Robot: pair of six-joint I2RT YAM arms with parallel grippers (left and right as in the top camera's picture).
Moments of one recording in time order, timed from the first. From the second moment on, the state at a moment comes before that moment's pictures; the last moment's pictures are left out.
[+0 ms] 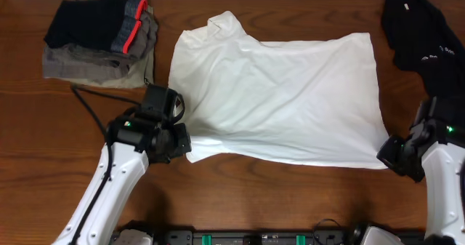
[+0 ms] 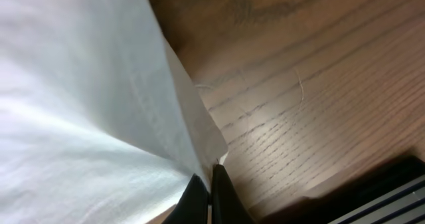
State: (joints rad) left arm -0.26 1.23 0.94 -1.06 0.09 -0.48; right arm -0.39 1.26 0.86 -1.07 0.06 0.33
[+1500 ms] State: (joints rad) left arm -0.26 1.62 0.95 -0.25 0.00 -0.36; right arm -0.32 1.60 0.86 -0.29 -0.05 0.30
